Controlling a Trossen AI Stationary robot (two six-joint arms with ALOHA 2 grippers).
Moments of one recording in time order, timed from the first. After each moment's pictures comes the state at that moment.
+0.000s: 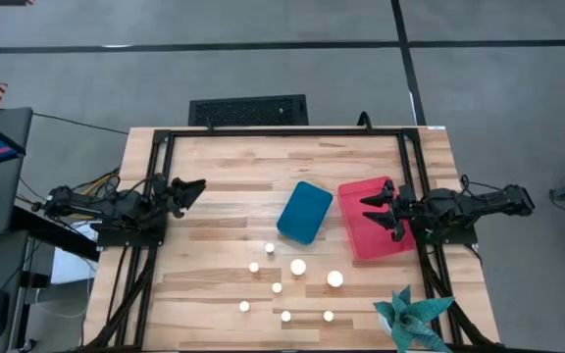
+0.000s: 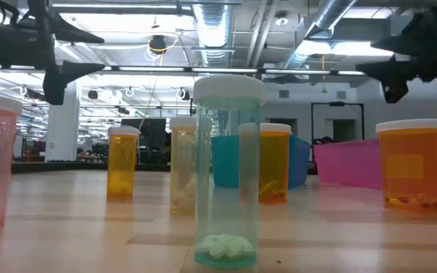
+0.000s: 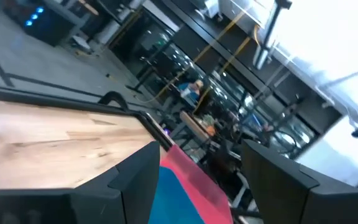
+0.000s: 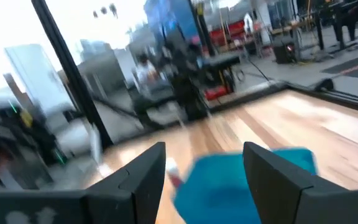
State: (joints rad) left arm -0.20 0.02 0.01 0.19 -0.66 -0.70; right arm 0.15 0.03 0.01 0.14 0.21 0.36
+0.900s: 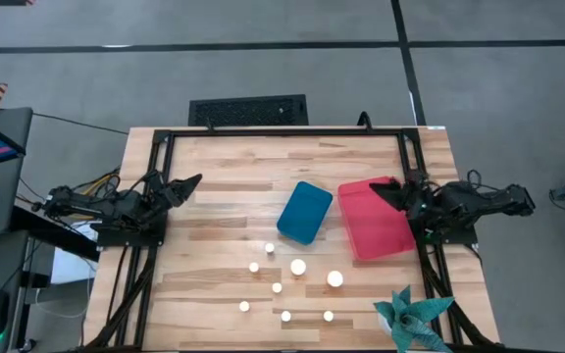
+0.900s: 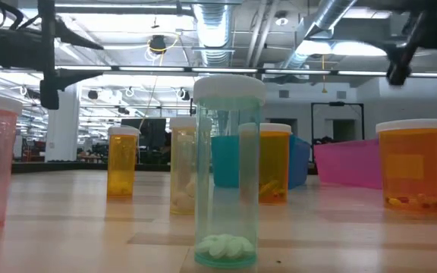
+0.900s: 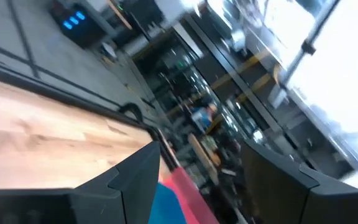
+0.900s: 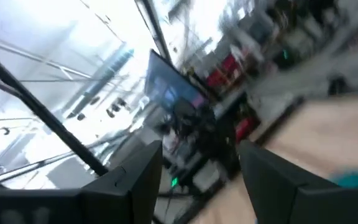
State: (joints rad) left arm -0.20 0.02 0.01 0.19 -0.83 -0.89; right arm 0.15 0.05 0.11 0.27 0.36 0.72
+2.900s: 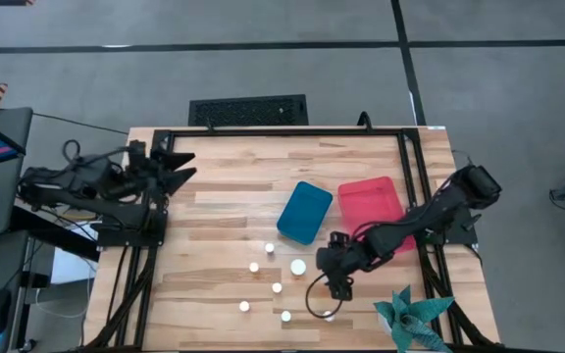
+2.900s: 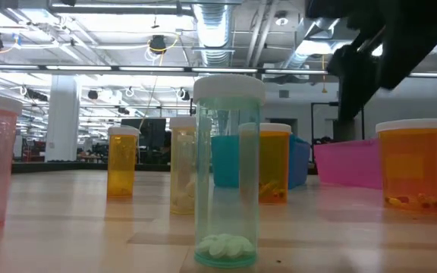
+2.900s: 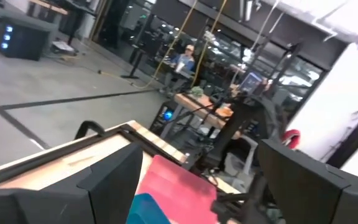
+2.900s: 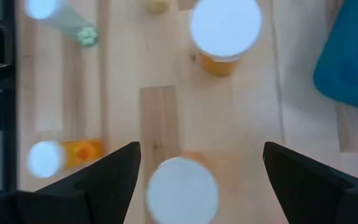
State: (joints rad) left arm -0.20 0.49 0.82 -0.25 -0.52 -0.49; right arm 0.47 1.63 1.10 -0.56 0.07 0.56
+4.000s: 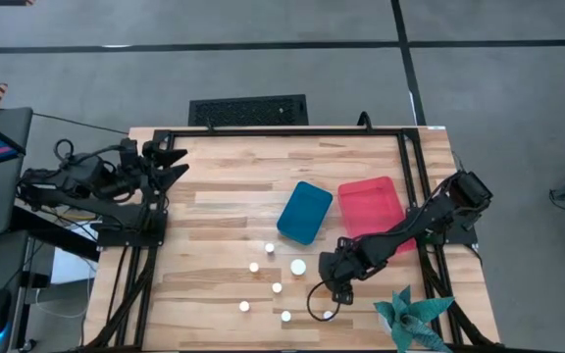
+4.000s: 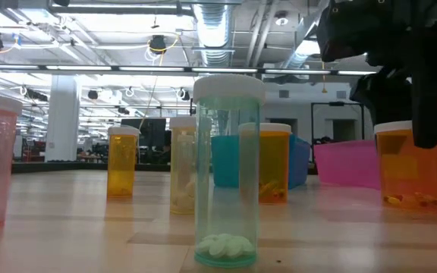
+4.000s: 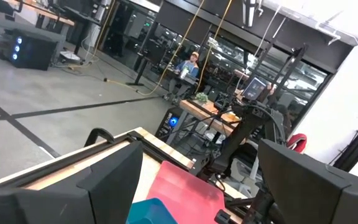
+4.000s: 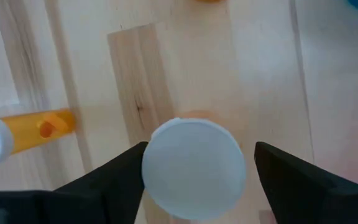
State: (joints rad) left arm -0.20 0.45 0.82 -0.28 -0.56 -0.46; right arm 0.50 1.72 1.10 -0.64 0.03 0.71
